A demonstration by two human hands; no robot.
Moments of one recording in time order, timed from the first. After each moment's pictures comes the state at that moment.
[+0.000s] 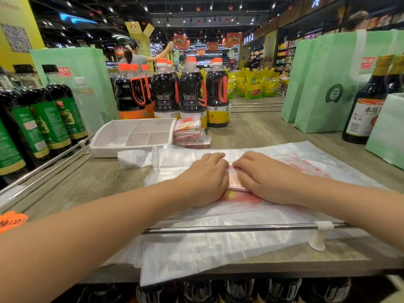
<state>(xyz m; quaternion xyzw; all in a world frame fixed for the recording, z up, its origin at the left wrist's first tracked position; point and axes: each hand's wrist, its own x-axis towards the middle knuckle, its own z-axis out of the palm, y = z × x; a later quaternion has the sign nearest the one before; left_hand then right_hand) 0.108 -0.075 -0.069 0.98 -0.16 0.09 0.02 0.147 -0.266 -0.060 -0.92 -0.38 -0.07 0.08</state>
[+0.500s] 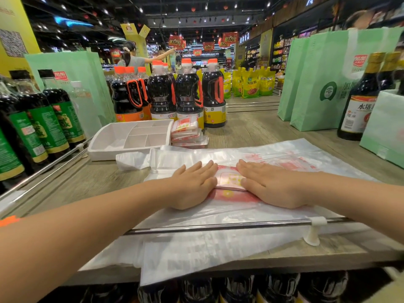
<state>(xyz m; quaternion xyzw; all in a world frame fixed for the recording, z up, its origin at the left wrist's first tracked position) 0.099 -0.053 -0.067 0.99 -0.13 -0.09 0.03 0.136 -0.281 -0.053 -0.93 -0.34 0.11 -0.02</state>
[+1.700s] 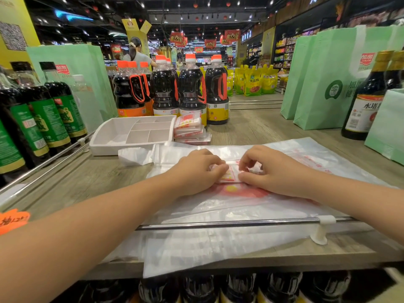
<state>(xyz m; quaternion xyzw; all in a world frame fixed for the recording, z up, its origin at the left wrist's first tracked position) 0.111 -0.054 -0.062 0.97 -0.12 0.07 0.18 0.144 -0.276 -0.056 -0.90 -0.38 -0.08 0.21</state>
